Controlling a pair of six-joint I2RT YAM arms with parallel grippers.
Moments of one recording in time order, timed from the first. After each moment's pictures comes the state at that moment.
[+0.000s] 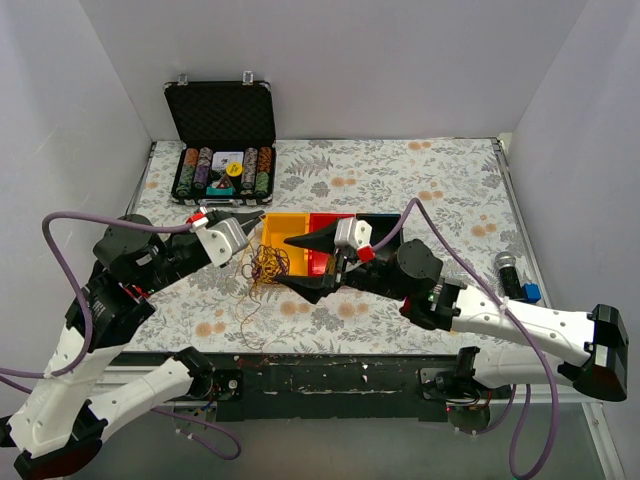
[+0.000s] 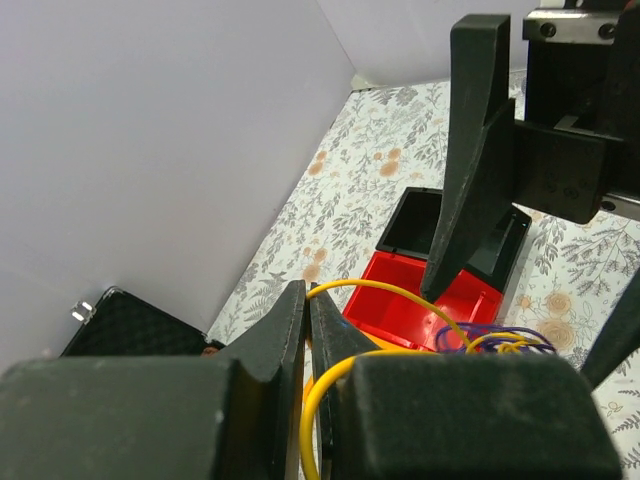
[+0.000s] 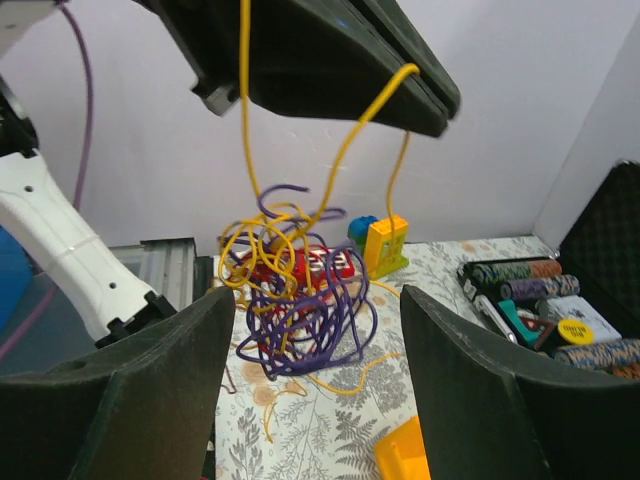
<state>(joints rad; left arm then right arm) -0.71 0.77 1.31 -0.54 0.28 0.55 1.22 1.10 0.88 0.48 -0.15 -0.04</state>
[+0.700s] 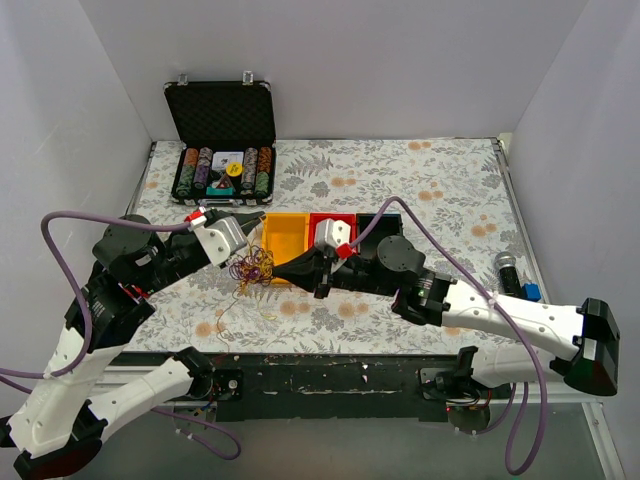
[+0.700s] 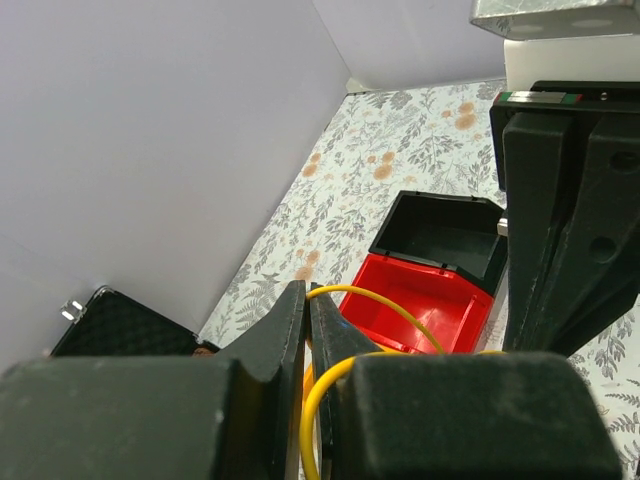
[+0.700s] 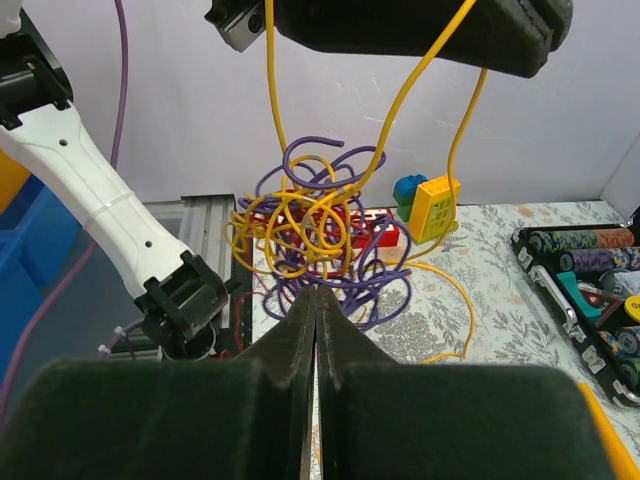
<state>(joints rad) -0.71 0.77 1.31 -0.54 0.28 0.53 1.22 1.18 0.95 0.38 -0.28 -0.01</state>
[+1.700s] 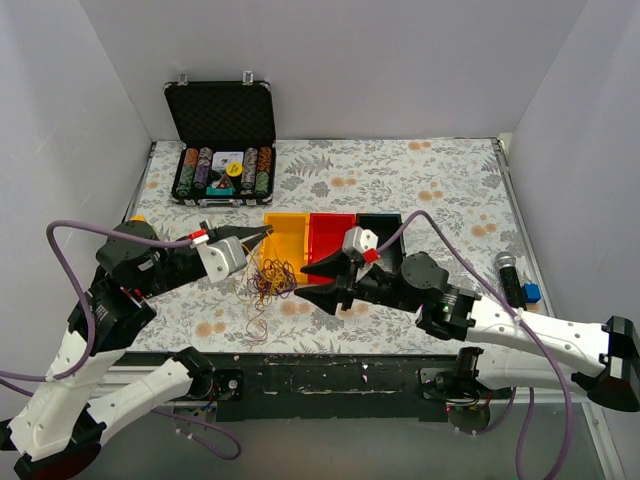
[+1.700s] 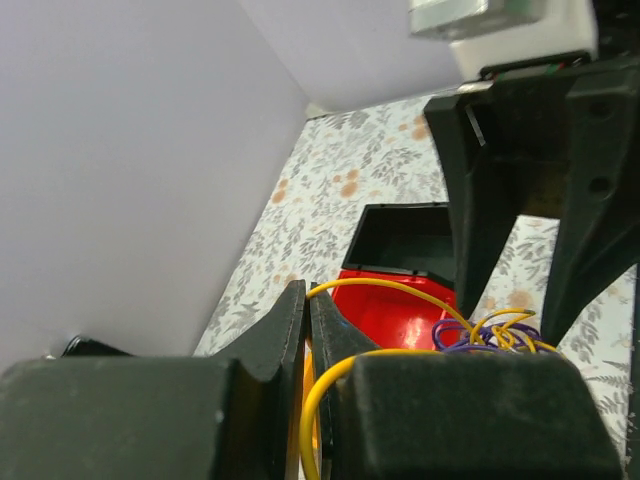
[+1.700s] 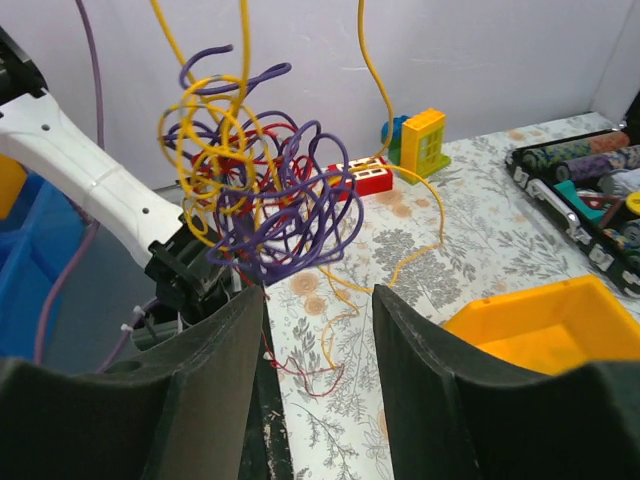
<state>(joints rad) -0.71 0.74 1.25 -0.51 0.39 0.57 1.22 0.95 0.75 0.32 -0.14 0.12</state>
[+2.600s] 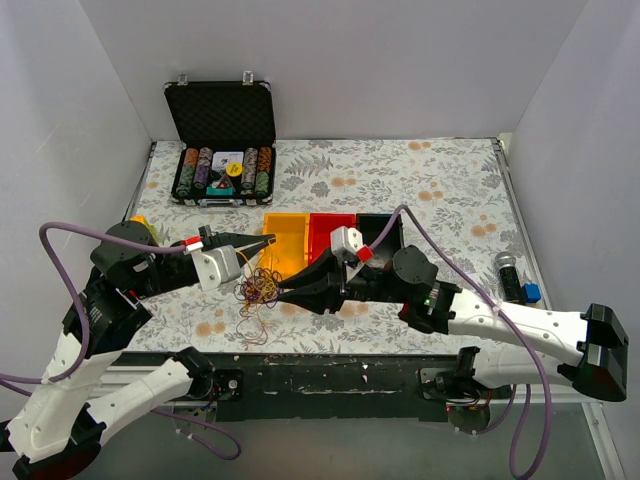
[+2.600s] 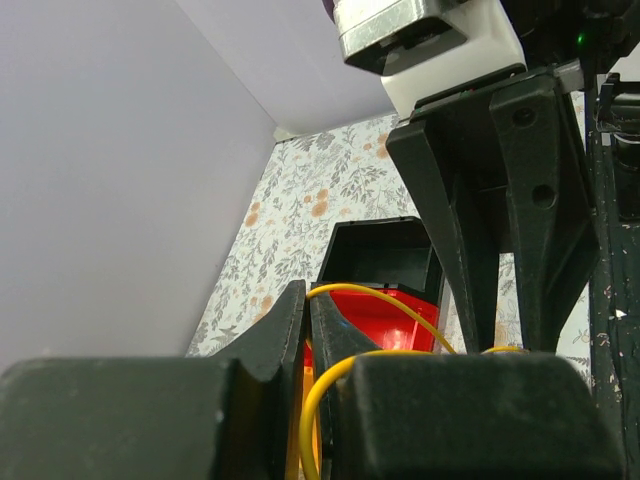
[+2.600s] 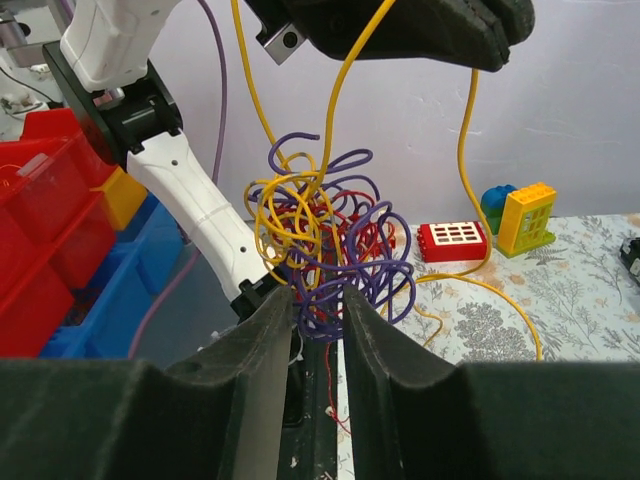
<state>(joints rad) -0.71 0.74 1.28 -0.55 0.52 0.57 1.21 1.10 0.81 0.53 -0.39 0.19</state>
